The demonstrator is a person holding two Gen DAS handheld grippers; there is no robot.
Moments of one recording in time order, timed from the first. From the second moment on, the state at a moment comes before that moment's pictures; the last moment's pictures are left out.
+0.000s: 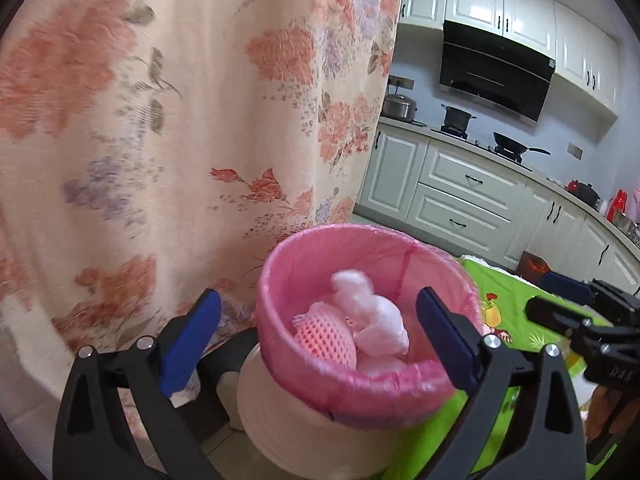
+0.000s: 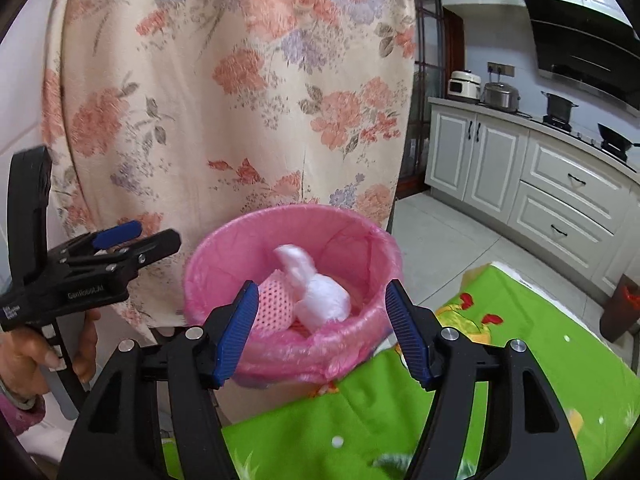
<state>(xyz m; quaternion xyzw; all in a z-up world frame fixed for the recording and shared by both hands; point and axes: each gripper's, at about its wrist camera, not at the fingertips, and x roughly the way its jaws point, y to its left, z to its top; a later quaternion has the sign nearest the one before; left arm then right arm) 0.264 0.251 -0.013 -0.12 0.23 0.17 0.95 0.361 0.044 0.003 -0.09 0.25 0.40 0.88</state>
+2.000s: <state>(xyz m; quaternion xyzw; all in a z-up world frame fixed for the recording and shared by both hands) 0.250 -0.006 -0.120 -0.01 0.39 -0.02 0.92 0.293 -0.182 -0.110 -0.03 0.38 0.17 0.91</state>
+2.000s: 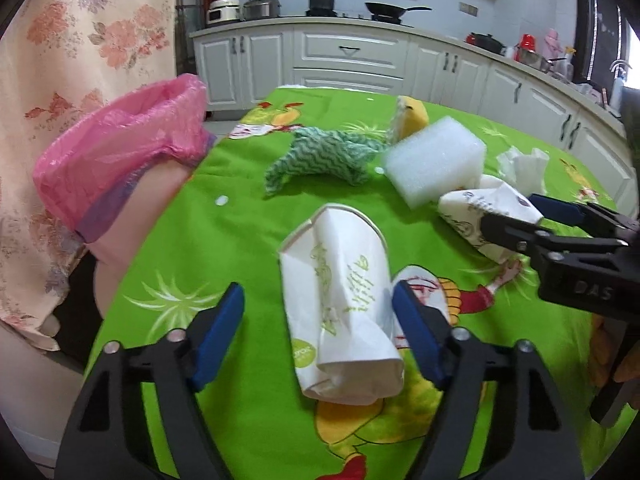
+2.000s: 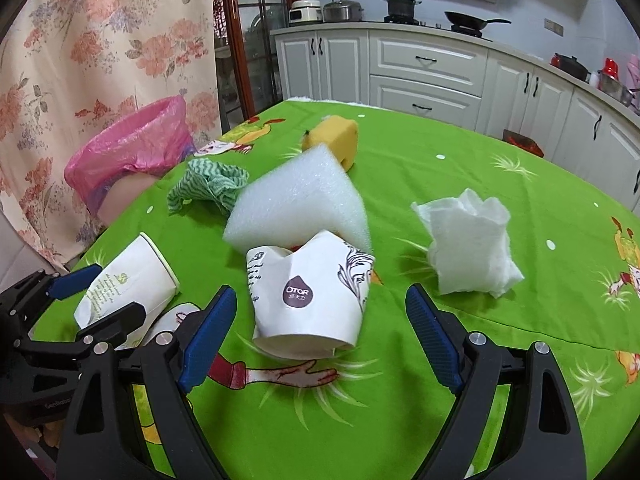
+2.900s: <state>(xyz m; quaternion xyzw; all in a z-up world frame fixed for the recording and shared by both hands) 0.223 -0.015 -0.096 -0.01 0.33 -0.06 0.94 0.259 -0.197 -0.106 -0.01 0.37 0.19 0.91</state>
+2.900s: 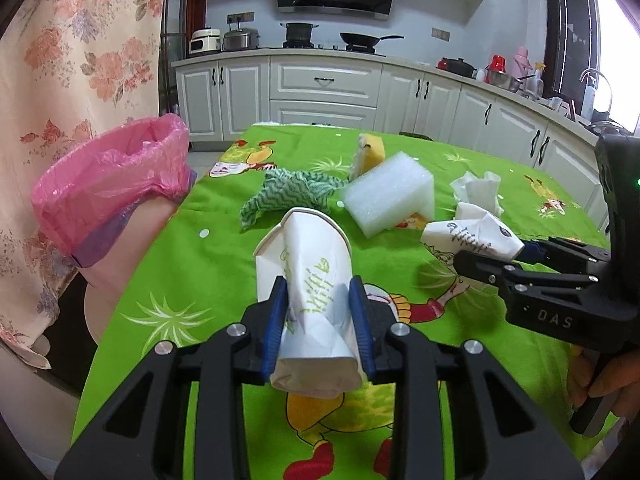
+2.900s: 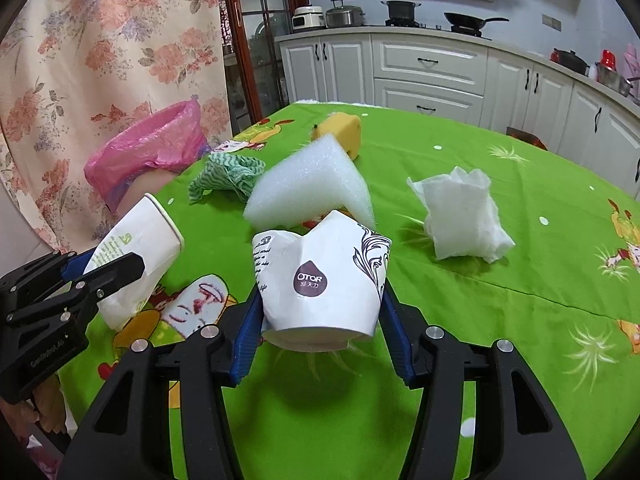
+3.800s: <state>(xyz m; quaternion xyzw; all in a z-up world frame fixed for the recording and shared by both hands) 0.192 0.034 -0.062 -0.01 0.25 0.00 0.97 0.240 -0.139 -0.060 -0.03 0.31 0.25 0.92</state>
